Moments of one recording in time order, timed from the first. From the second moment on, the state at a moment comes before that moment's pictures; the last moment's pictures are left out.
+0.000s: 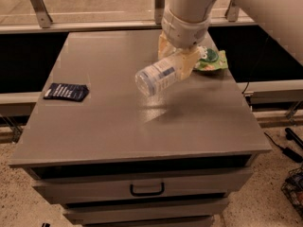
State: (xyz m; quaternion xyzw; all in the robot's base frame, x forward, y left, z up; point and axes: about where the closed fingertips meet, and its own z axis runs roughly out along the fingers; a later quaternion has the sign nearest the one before) arm 0.578 -0.065 0.926 -0.89 0.43 -0.08 0.11
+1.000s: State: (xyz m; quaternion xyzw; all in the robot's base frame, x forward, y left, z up) arm 0.647 0.020 0.953 -0.86 0.47 -0.13 0.17
